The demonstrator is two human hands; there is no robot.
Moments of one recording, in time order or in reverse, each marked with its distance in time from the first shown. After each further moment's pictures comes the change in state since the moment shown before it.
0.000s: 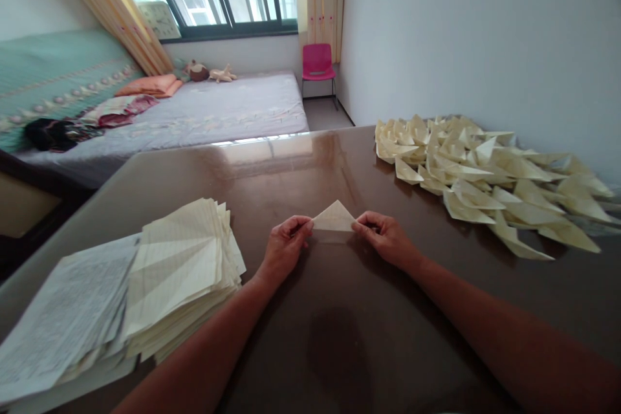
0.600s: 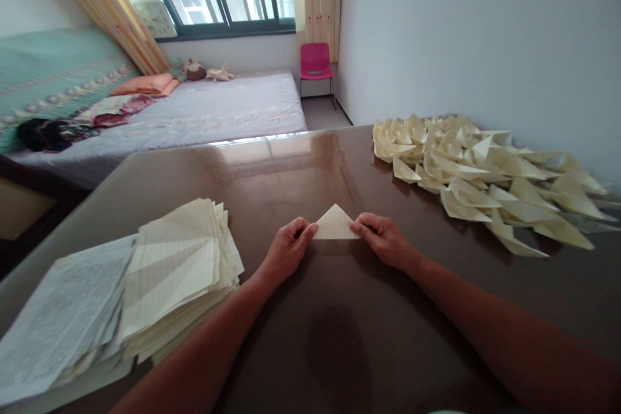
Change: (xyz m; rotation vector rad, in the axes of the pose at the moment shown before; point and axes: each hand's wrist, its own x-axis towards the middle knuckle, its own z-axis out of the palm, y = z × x) left_hand -0.002 -0.001 0.000 0.108 -0.164 0.009; right_hand -0.001 -0.010 -0.004 -0.075 -0.074 -0.135
